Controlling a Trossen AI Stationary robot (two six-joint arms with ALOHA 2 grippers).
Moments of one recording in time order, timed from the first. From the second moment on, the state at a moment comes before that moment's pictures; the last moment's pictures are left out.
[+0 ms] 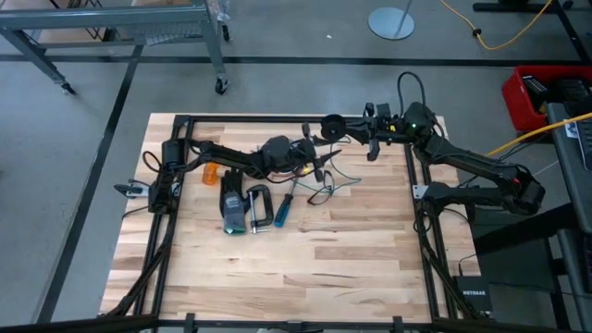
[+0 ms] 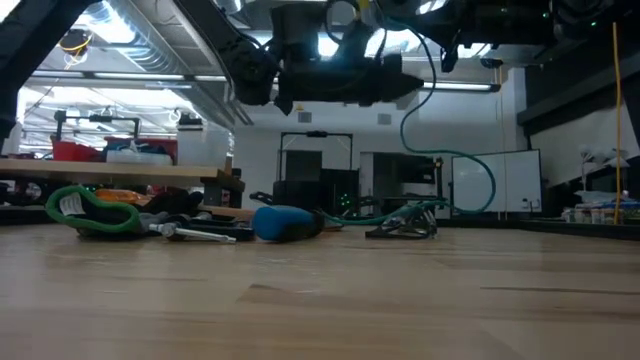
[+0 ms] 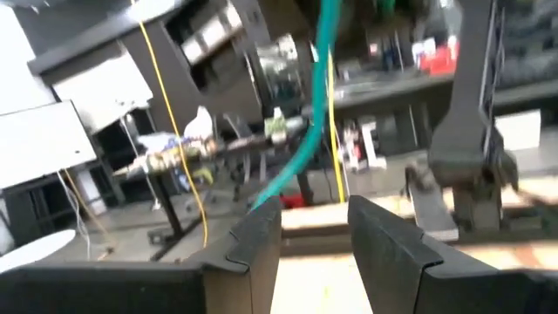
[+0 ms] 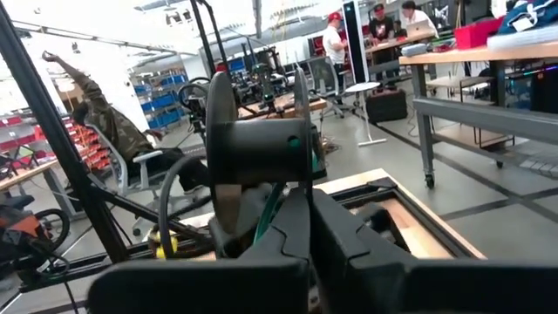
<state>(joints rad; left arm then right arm) 0.21 2.04 1.21 0.97 -0.07 0.29 -0.63 1.00 0.68 0.42 -0.59 0.28</state>
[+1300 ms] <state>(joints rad) 0.20 2.04 1.21 0.87 -0.20 0.19 -0.65 1.00 0.68 0.46 -0.65 0.28</state>
